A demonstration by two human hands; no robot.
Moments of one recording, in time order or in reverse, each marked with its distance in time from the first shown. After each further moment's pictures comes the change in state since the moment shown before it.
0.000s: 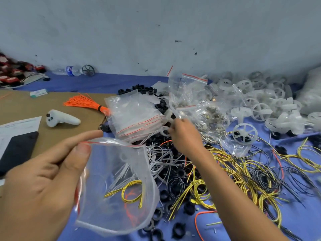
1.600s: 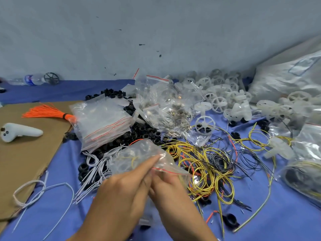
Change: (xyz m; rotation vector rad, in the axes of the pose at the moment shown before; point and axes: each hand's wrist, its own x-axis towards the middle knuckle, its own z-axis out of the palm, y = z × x) left_hand -0.044 0.061 0.113 0.263 -0.433 0.395; right_hand -0.185 -0.033 -0.058 1.344 -0.215 0.353
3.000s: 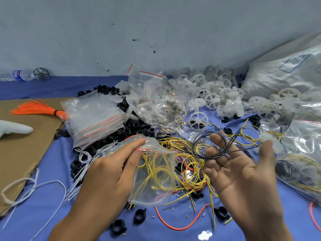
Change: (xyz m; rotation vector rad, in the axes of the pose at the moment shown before) left_hand 0.010 -0.003 -0.004 -0.154 0.017 -0.208; right_hand -0.038 -0.057 -0.099 0.620 0.185 -0.199
